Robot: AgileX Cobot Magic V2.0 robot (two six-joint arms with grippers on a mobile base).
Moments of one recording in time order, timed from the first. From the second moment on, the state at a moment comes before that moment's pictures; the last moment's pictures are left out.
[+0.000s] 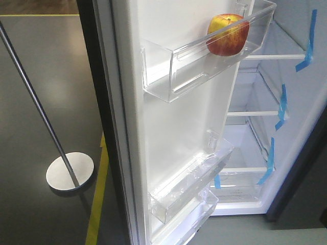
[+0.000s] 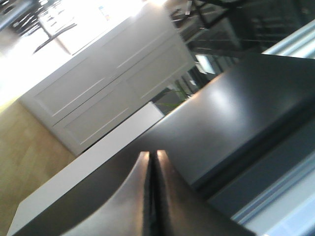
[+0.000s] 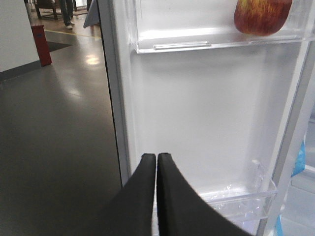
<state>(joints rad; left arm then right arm) 0.08 0.11 -0.30 -1.01 0.11 -0.03 0.00 0.18 -0.56 0.83 0.84 -0.68</state>
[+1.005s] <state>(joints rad) 0.08 1.27 -1.20 -1.37 0.47 0.44 0.00 0.16 -0.56 0.87 0.81 -0.67</state>
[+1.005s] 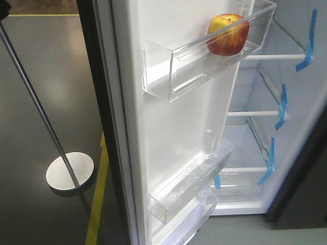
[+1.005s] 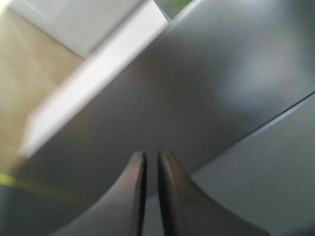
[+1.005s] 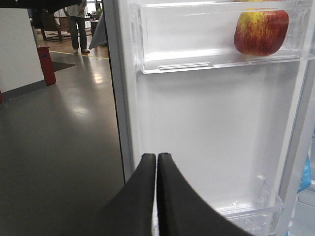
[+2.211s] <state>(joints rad) -0.09 1.75 -1.64 -1.68 0.95 0.60 0.00 0.16 -0.56 0.89 0.82 -0.67</state>
